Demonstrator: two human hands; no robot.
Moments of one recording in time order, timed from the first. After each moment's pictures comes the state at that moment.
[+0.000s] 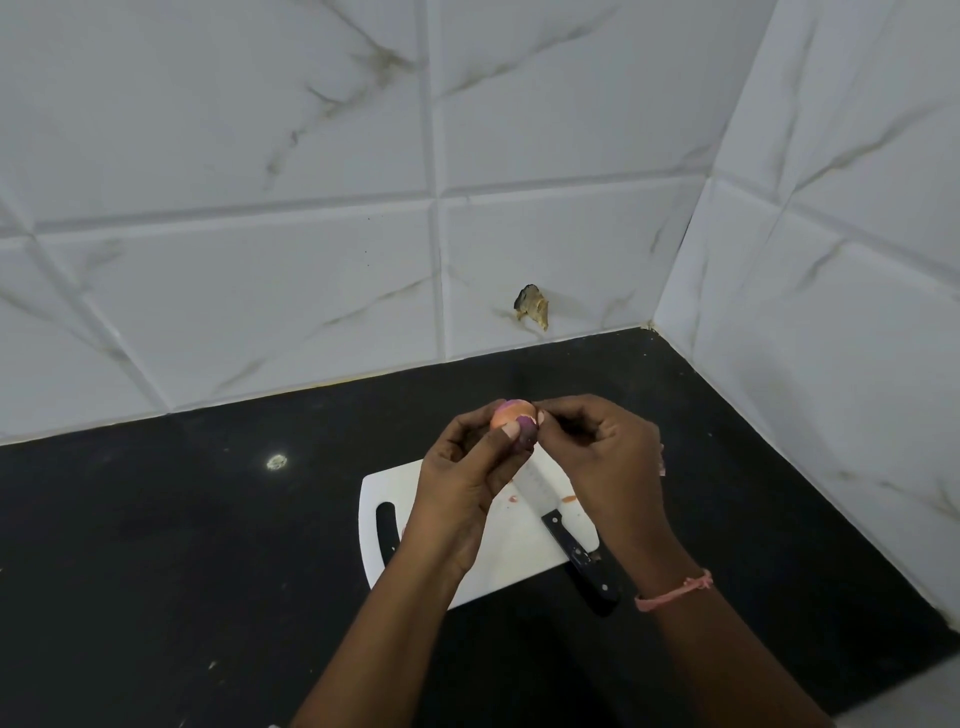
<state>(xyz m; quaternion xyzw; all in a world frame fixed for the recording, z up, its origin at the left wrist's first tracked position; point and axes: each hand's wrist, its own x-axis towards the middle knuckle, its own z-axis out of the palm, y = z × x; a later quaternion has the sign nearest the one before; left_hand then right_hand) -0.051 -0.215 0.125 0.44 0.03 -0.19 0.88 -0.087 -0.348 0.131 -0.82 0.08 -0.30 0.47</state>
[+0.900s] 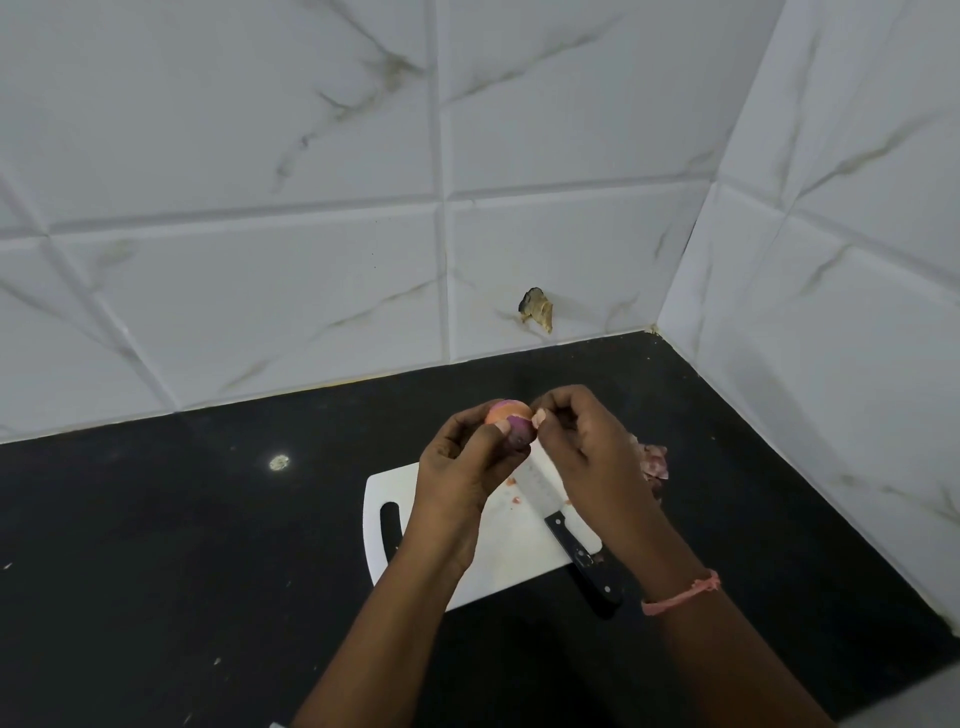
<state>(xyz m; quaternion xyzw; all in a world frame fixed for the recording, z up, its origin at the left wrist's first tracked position) -0.052 -0.210 0.129 0.50 0.03 -0.17 0.85 -0.082 -0.344 0.138 -0.85 0.03 -0.21 0.48</state>
